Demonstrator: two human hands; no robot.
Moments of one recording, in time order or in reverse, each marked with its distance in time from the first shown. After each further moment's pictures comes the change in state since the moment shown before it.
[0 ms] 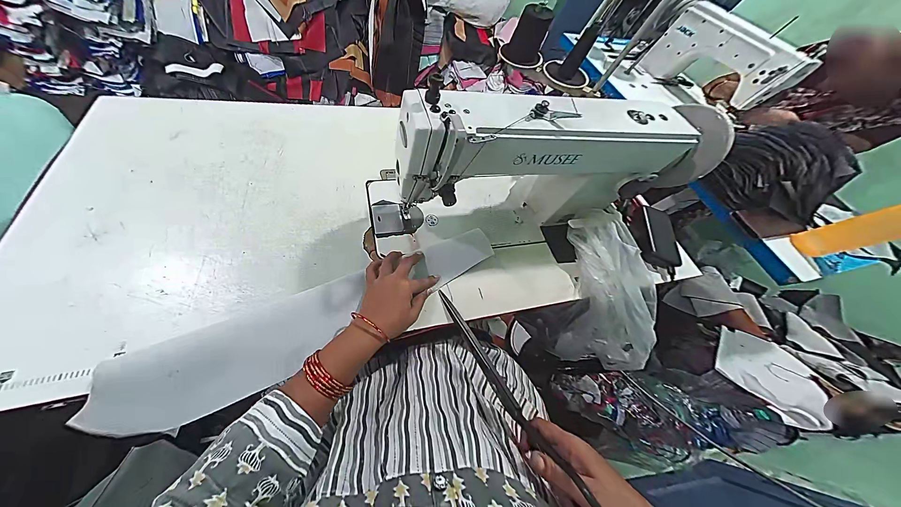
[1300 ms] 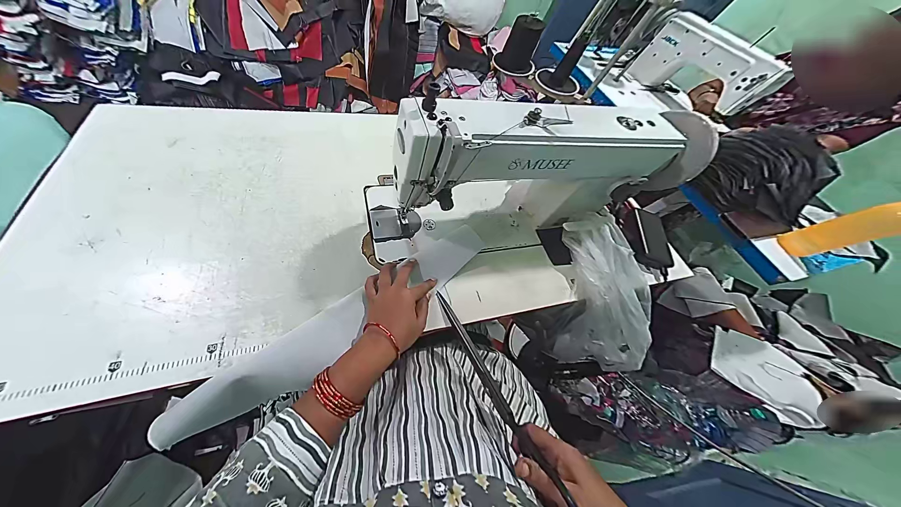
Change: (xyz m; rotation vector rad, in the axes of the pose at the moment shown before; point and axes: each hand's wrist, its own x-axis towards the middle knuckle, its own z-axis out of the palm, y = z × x) left_hand -0.006 0.024 -0.003 -0.010 -0.052 -0.189; right_hand 0.002 -0.004 0.022 -0.013 0.106 -0.047
